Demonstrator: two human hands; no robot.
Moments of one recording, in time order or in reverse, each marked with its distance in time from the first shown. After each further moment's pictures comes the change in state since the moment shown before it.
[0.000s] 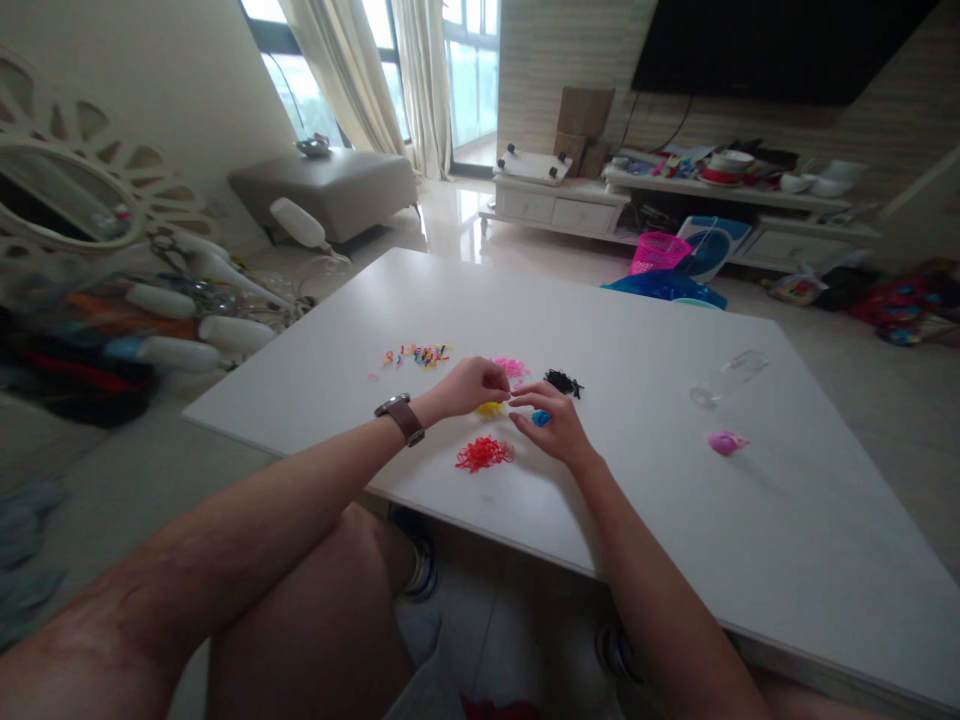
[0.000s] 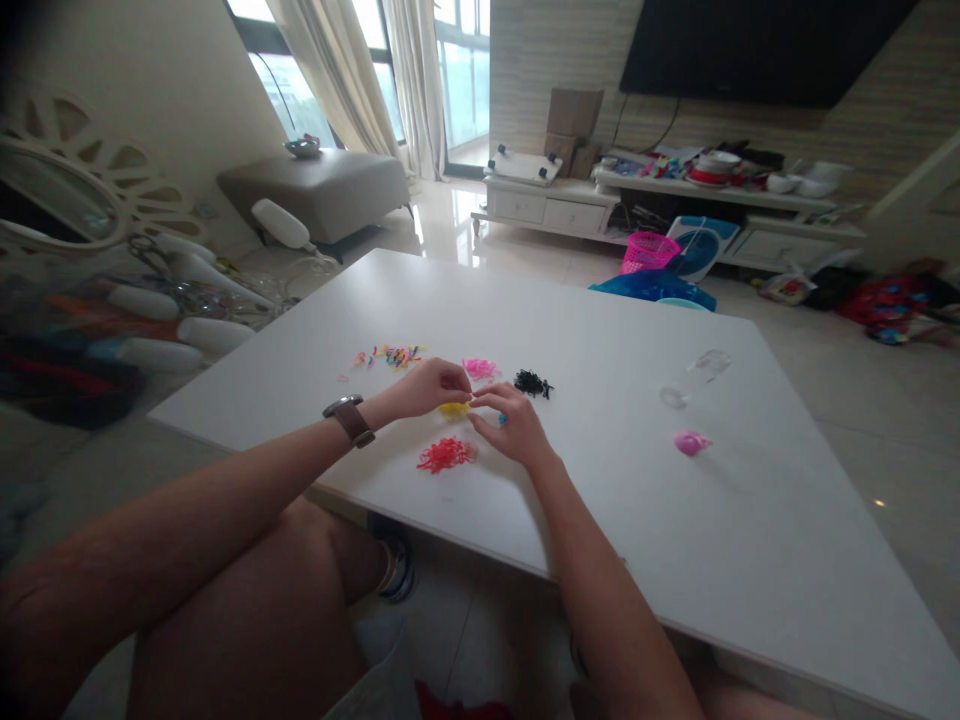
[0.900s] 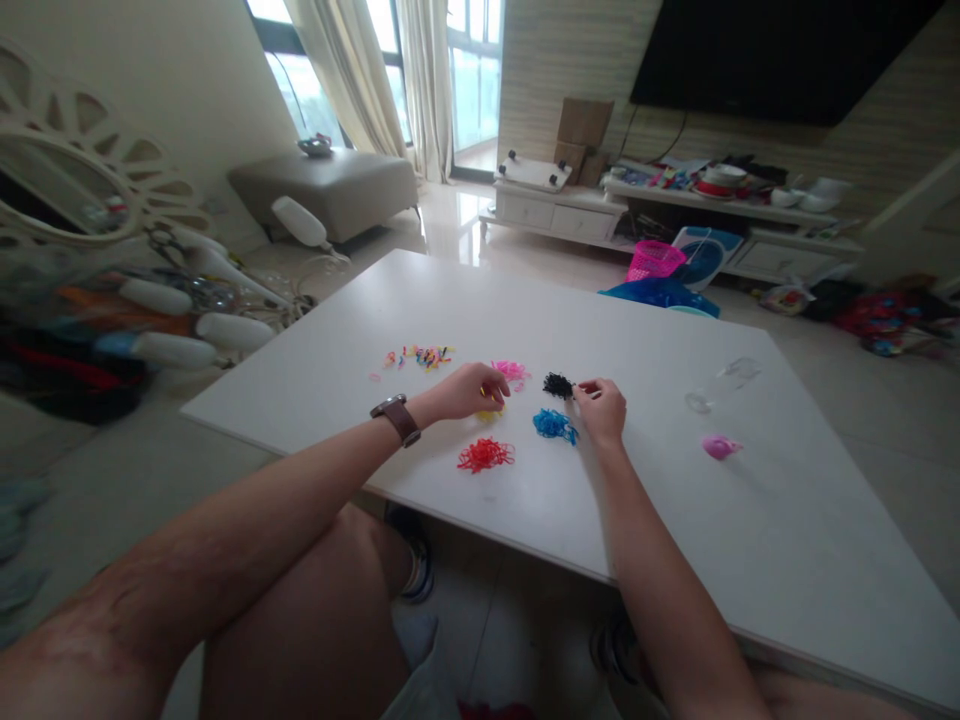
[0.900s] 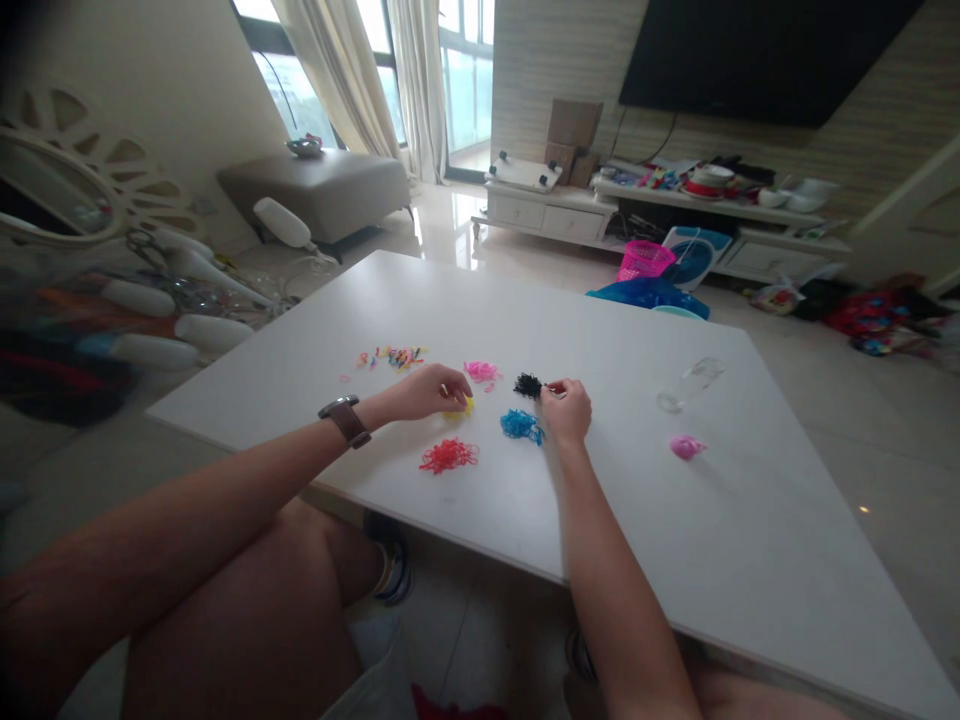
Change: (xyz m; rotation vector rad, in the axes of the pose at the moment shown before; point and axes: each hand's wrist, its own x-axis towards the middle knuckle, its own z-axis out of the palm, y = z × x) left_hand -0.005 -0.002 -0.008 0.078 -0.079 0.059; right_hand -0.014 0.079 -0.032 -0.399 0.436 0.720
